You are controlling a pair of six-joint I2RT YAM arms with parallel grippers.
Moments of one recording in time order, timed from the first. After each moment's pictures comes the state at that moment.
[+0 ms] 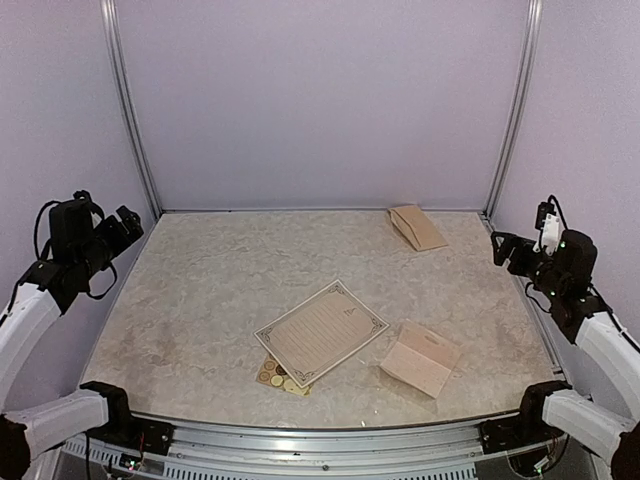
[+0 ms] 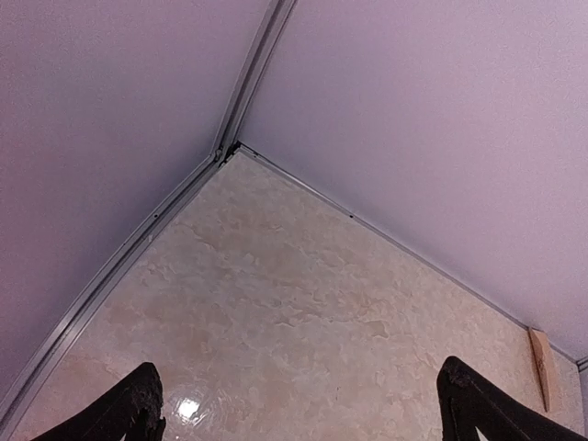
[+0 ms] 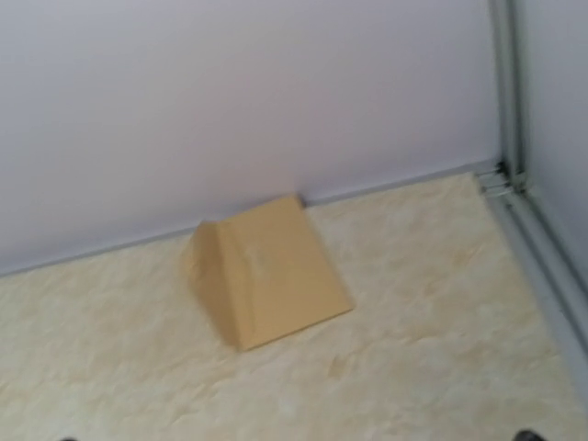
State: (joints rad) left arm -0.06 0.83 0.78 -0.28 -0.24 -0.54; right arm -0.01 0.76 0.48 0.13 -0.09 0.26
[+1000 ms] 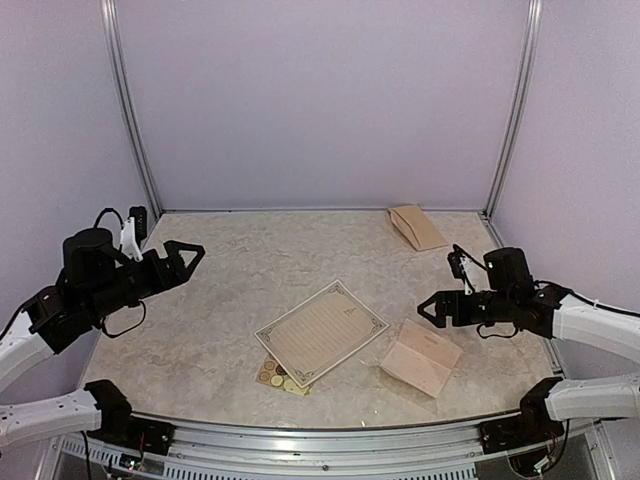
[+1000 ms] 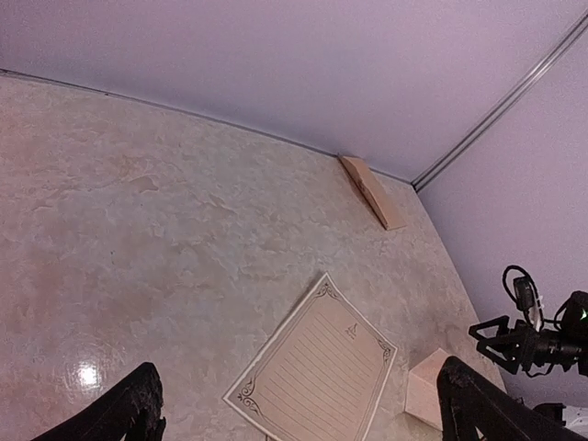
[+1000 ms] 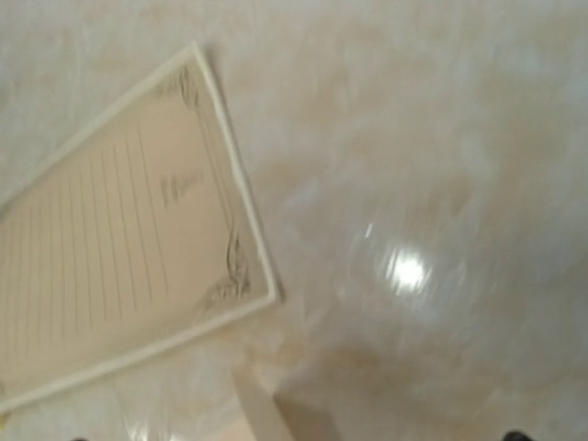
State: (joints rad) left arm -0.58 0.67 0.67 -0.30 -0.09 -0.63; right arm 0.47 1.00 0.52 -0.19 -0.23 0.36
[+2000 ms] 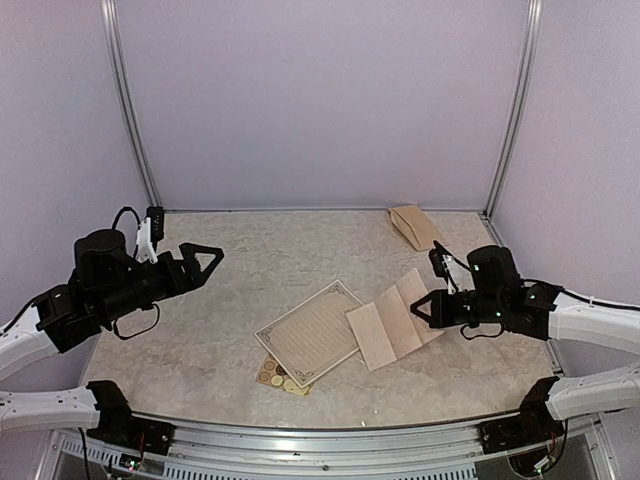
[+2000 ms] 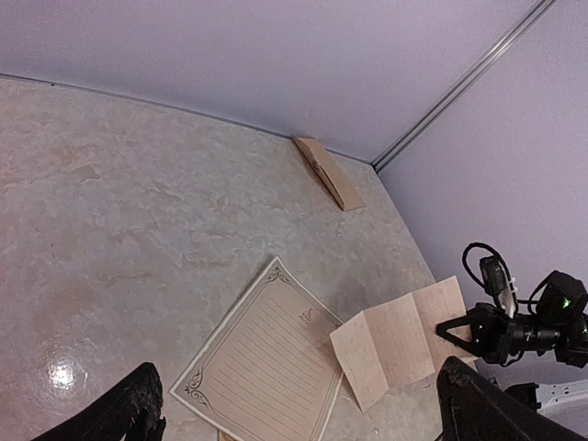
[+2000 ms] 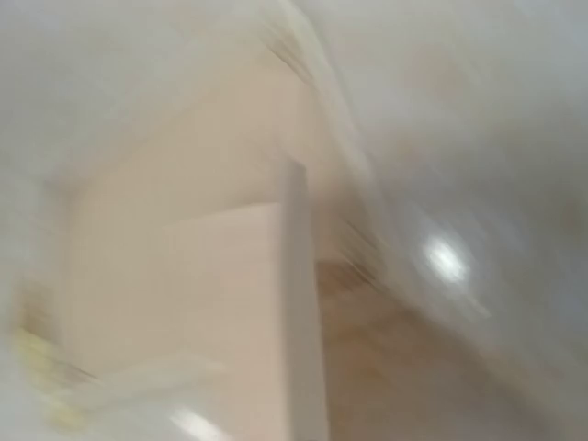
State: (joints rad) left arm -0.75 0.72 0.67 -0.22 -0.13 -0.68; right arm 0.67 1.06 0.57 -0.17 -0.16 0.48
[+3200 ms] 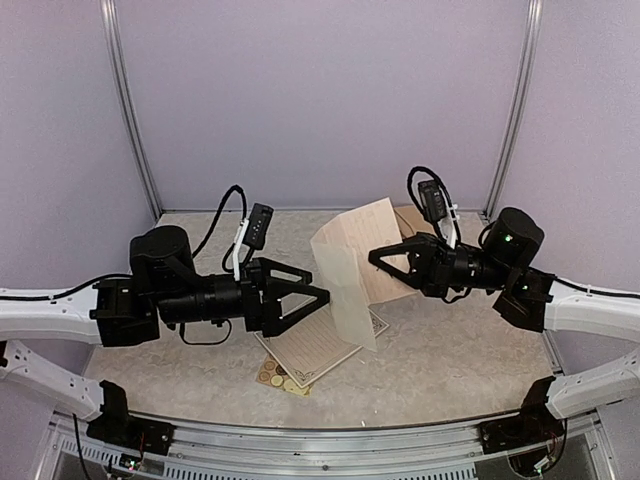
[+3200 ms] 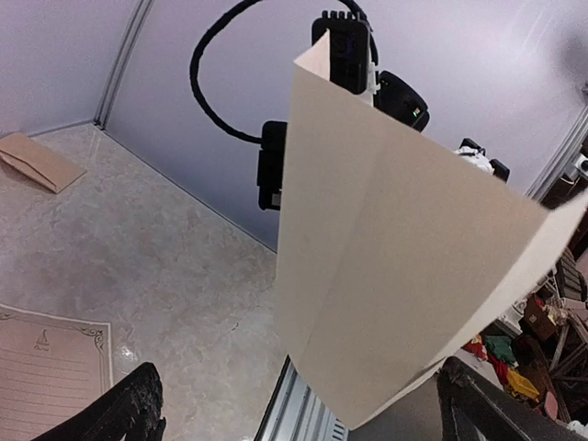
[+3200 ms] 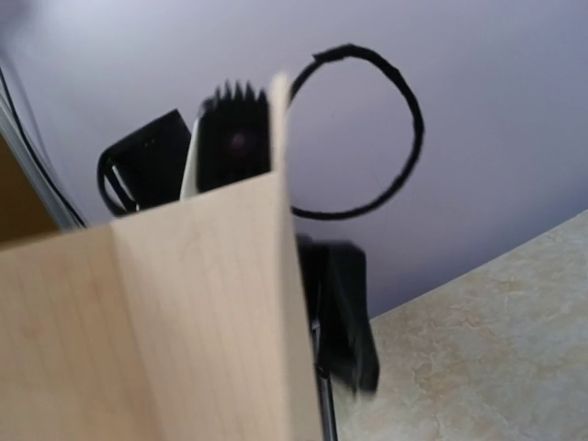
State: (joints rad) left arm -1.15 1.12 0.82 0.26 0.16 -0.51; right arm 0.82 1.11 0.70 0.60 -0.70 0.57
